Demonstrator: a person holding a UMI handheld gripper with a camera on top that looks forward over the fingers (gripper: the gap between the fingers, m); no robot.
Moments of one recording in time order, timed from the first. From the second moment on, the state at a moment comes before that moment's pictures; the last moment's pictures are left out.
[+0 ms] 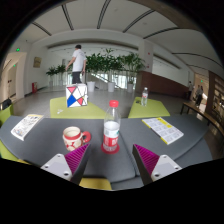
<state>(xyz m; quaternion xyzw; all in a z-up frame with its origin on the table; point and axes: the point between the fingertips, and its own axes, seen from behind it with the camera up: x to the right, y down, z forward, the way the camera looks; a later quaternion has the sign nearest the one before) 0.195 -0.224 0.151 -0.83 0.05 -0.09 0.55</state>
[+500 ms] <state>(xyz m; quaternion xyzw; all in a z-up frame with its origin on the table) 0.123 -0.500 0.223 -0.83 0.04 -0.10 0.55</state>
